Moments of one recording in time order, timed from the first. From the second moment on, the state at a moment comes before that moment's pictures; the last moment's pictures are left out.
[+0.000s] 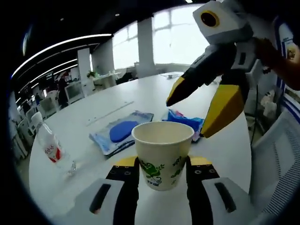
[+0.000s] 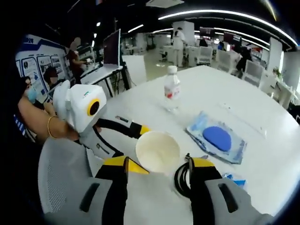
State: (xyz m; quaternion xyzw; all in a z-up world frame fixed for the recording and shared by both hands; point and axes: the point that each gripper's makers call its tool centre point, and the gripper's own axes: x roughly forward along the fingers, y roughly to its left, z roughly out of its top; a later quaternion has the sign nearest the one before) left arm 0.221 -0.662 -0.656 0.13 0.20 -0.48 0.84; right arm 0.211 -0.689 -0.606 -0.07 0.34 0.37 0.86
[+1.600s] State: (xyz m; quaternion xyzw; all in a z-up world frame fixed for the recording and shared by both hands) left arm 0.370 -0.612 -0.660 0.06 0.15 -0.32 0.94; right arm 0.249 -0.727 -0.649 0.03 0.29 0.30 0.91
